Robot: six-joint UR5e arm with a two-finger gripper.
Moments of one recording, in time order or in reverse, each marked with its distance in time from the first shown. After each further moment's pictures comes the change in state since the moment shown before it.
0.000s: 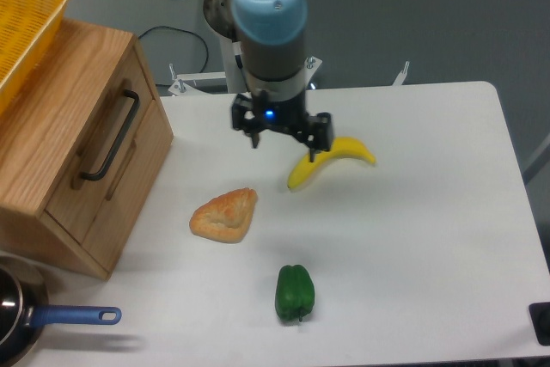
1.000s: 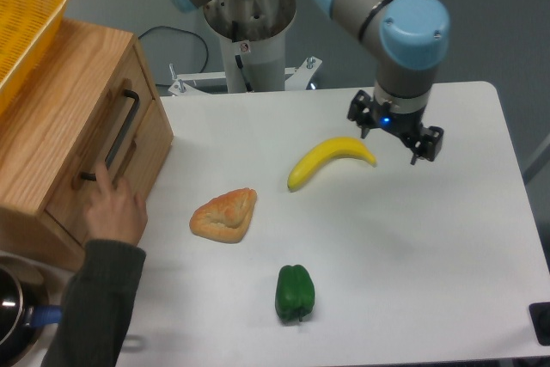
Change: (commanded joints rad) arm 0.258 -0.109 0.049 0.041 0.005 0.639
